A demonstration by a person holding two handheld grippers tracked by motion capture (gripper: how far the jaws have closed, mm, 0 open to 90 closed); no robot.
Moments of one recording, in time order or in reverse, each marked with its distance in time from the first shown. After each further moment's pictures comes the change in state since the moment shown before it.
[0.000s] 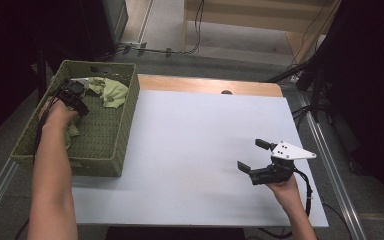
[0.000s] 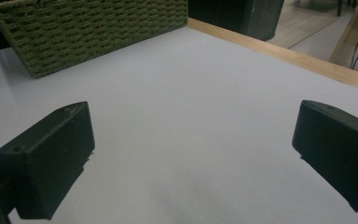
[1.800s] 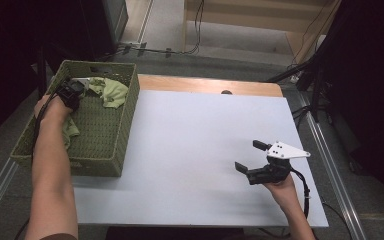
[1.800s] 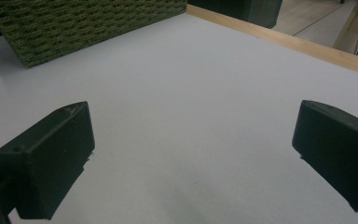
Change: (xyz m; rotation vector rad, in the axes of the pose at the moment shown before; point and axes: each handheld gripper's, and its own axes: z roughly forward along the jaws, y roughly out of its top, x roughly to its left) left arm 0.009 0.008 0.003 0.082 0.003 0.111; right arm -0.001 -0.005 0.009 0.037 -0.002 0.007
